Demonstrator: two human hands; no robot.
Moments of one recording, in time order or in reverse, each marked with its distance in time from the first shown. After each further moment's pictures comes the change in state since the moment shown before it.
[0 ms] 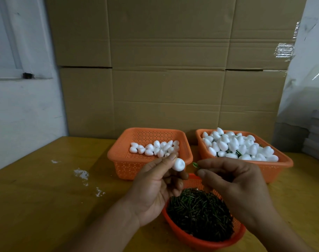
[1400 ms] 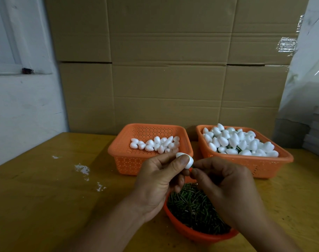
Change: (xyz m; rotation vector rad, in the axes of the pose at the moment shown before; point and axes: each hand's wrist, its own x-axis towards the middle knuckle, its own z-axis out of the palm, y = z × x) left_hand -0.003 -0.008 0.008 0.125 0.008 0.185; right_hand -0.009 0.009 0.012 -0.354 0.004 -0.207
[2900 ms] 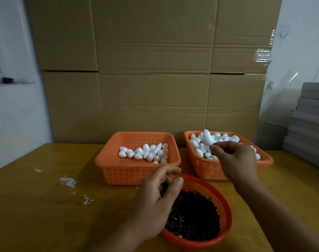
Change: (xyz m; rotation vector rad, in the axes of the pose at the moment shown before) left_hand -0.008 -0.022 -0.002 0.633 -0.048 0.256; right_hand 0.060 0.065 -0.032 0.096 0.307 0.400
